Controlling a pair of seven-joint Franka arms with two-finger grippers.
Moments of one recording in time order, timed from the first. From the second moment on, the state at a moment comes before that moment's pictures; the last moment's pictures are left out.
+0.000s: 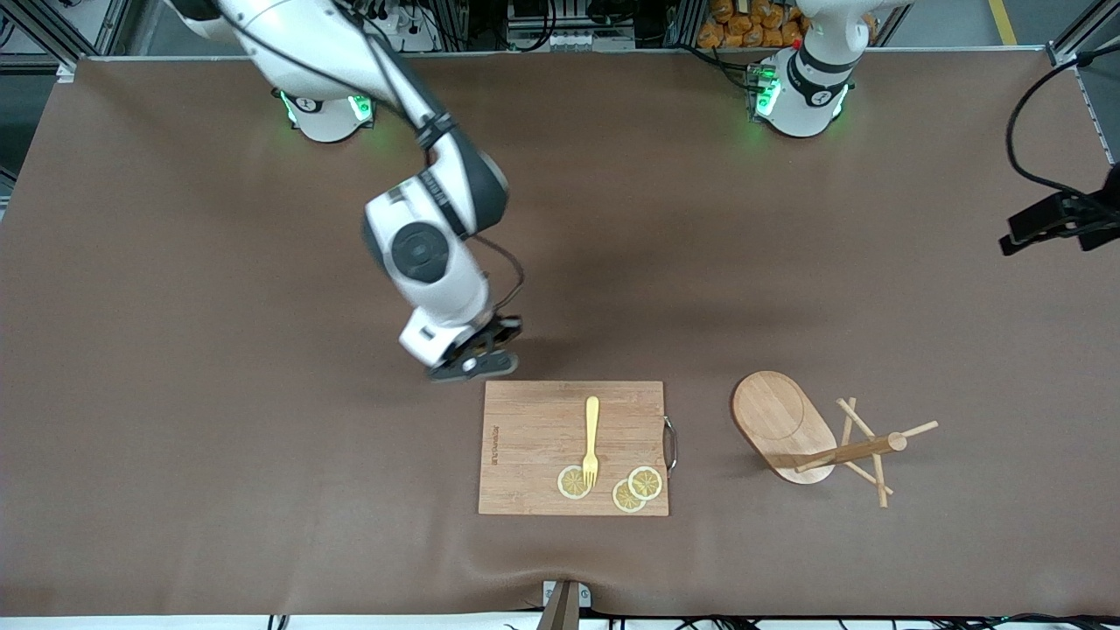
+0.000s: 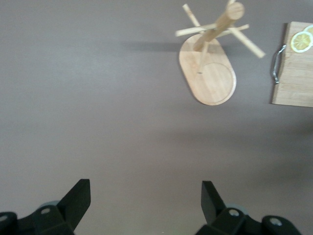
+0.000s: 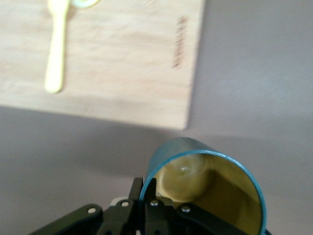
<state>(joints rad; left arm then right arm) 0.24 0.07 -0.17 -1.48 -0.01 1.53 0.01 0.66 0.59 -0.04 -1.51 0.11 2.15 0.45</state>
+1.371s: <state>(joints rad) 0.20 0.08 -0.27 -1.49 -0.02 1.52 -0.10 1.13 0.64 -0.05 -1.53 0.03 2.15 0.87</state>
